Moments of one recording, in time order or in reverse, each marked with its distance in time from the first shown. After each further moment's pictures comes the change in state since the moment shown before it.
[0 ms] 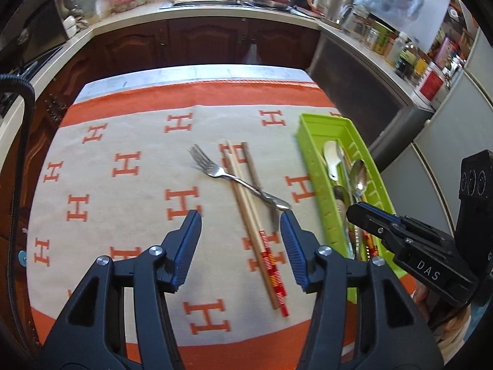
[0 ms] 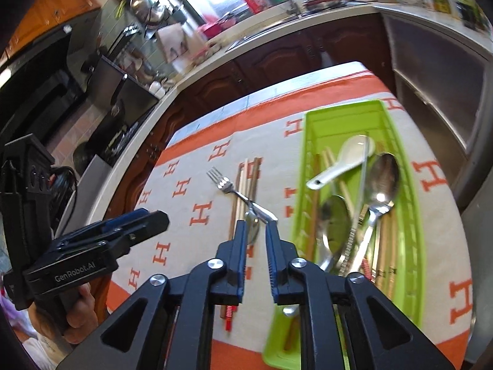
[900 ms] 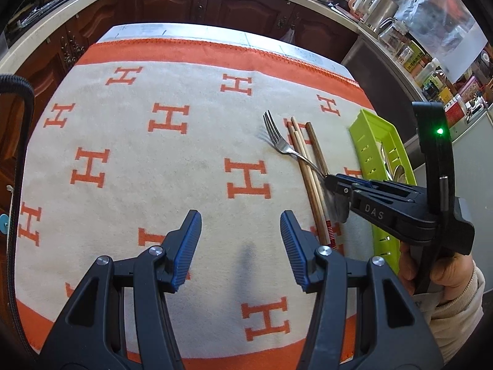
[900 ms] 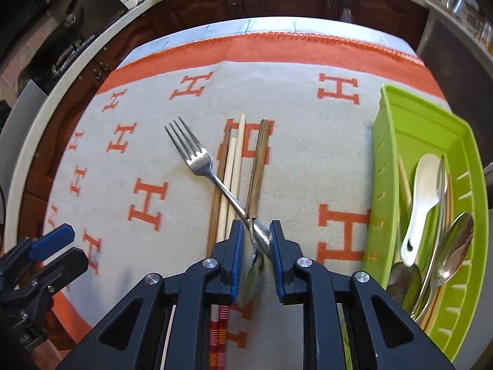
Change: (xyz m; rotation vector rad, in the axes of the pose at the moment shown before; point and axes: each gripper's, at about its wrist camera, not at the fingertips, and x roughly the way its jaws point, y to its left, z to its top) left arm 0.052 0.092 -0.022 -0.173 0.090 -0.041; right arm 0.197 0.065 0.039 -0.202 0.323 -0.289
